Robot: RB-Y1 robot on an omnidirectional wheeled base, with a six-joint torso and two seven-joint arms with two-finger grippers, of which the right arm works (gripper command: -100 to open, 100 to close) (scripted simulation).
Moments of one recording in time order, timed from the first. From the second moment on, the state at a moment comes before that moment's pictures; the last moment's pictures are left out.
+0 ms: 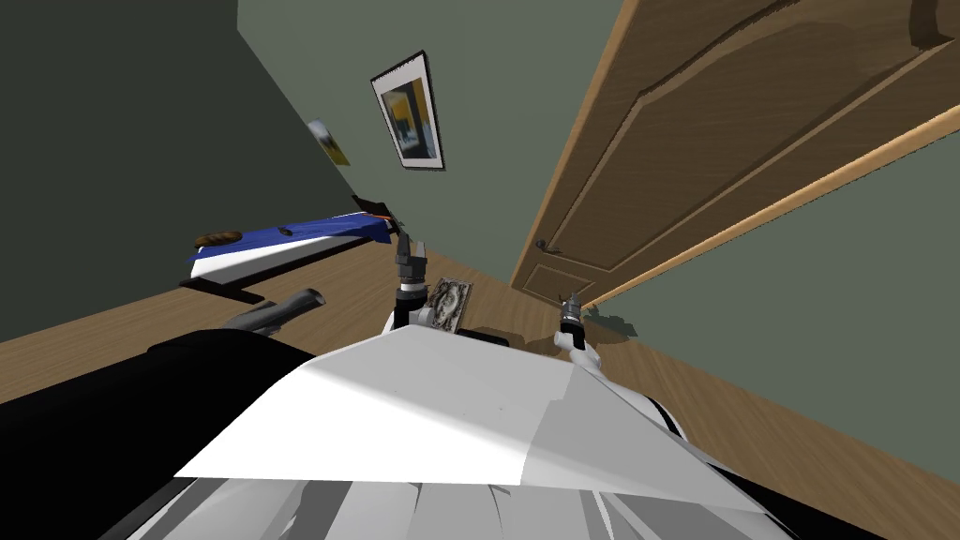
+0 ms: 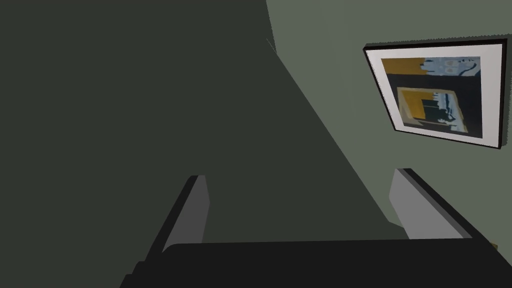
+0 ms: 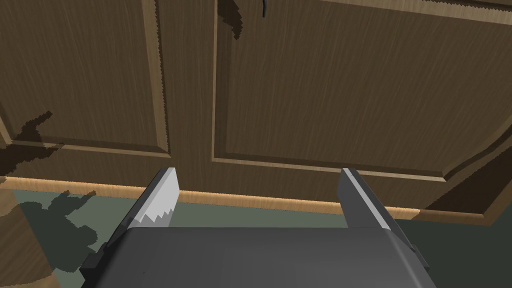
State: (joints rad) arm -0.21 -0.35 -0.23 -0.53 -0.14 -0.74 -0.09
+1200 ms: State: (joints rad) arm -0.22 -0.34 -0.24 -0.54 -0.15 -0.73 -0.04
